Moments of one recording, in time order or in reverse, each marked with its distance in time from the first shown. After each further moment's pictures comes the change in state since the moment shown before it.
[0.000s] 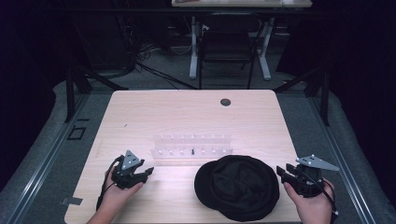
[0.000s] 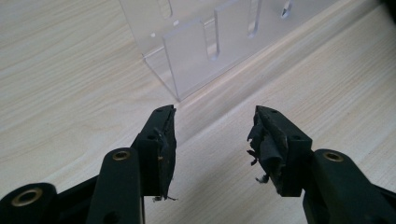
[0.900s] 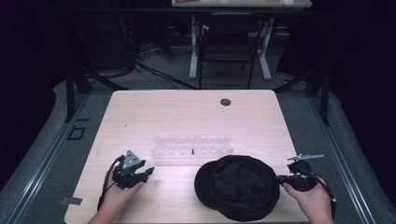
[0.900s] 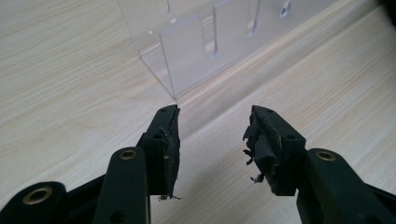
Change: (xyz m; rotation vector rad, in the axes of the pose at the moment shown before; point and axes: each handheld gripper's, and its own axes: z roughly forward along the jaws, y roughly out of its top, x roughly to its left) left arm 0.000 0.000 0.002 0.003 -0.009 -0.025; right arm -0.022 -0.005 0.043 0.353 0.148 0.036
